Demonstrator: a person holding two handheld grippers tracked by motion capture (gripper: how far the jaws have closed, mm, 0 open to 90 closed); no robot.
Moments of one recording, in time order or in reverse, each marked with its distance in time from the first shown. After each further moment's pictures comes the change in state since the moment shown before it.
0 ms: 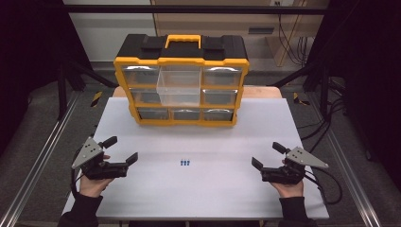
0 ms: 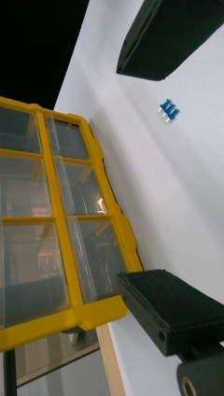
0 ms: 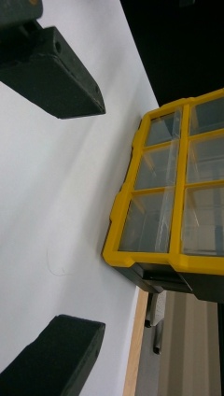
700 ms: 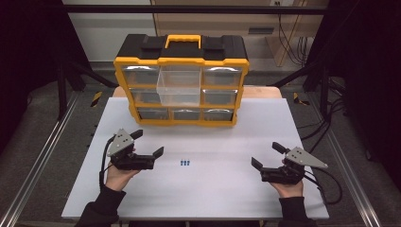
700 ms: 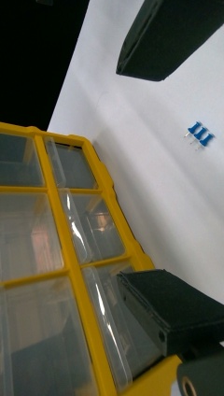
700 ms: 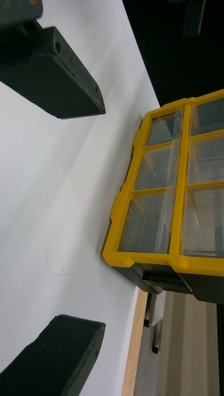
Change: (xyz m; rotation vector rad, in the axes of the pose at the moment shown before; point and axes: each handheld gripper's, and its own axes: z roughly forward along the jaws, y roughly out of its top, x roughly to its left) left arm -0.037 0.020 0.057 0.044 -0.049 0.039; right arm 0.000 -0.001 0.000 0.006 -0.003 -0.011
